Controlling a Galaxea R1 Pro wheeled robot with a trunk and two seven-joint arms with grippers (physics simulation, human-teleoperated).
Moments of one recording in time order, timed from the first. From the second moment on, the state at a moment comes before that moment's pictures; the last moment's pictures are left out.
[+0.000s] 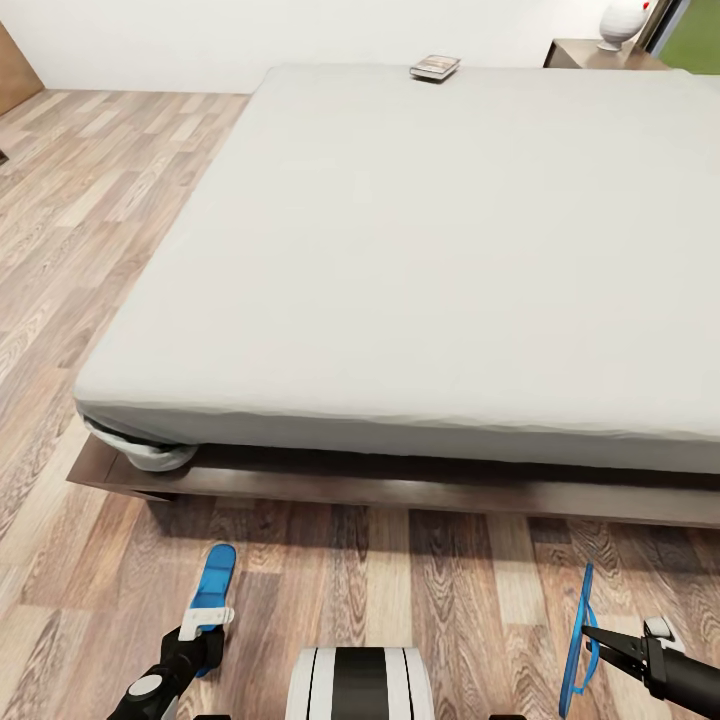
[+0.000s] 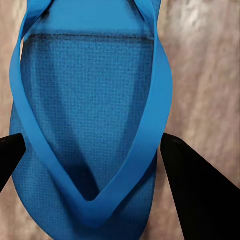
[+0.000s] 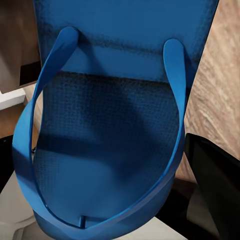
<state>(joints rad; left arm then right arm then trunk) -0.35 0.10 0.02 -0.54 0.05 -0.05 -0.05 -0.38 -0.58 -0.11 -0.41 -0.39 0.57 1.46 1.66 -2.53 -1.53</state>
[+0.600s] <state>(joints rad) -0.35 0.10 0.02 -0.55 0.05 -0.05 -0.05 -0.38 -0.58 -0.11 -0.41 -0.39 0.57 1.46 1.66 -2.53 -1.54</state>
